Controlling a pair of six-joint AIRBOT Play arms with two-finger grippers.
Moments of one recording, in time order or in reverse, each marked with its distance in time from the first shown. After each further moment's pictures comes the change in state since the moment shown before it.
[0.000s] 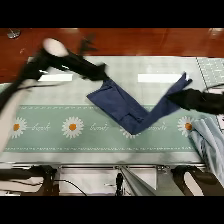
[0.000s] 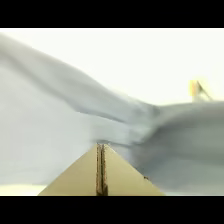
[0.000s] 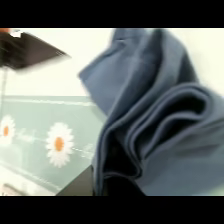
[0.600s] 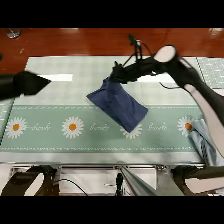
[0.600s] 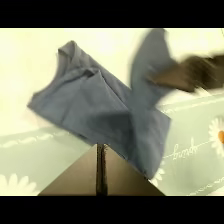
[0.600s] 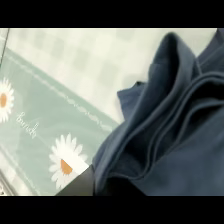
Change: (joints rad) left arm 0.290 0.864 -0.505 0.123 0.005 -0.041; right arm 0.491 -0.937 0.679 -0.034 -0.201 -0.017
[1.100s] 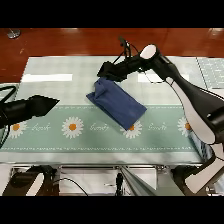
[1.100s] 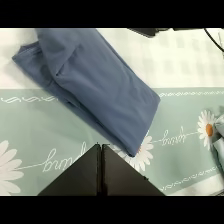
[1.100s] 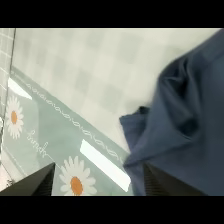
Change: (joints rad) left arm 0.005 0.148 -0.266 -0.067 0.060 -0.040; right arm -0.021 -0.198 0.216 0.053 0.064 0.071
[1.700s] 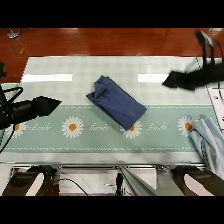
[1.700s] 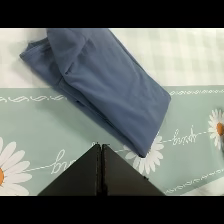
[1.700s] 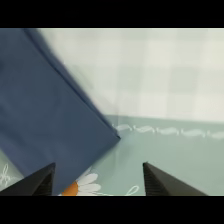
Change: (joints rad) left arm 0.000 -0.026 -0.042 -0.007 0.037 0.053; right arm -0.321 0.846 -0.698 -0.552 0.071 0.174
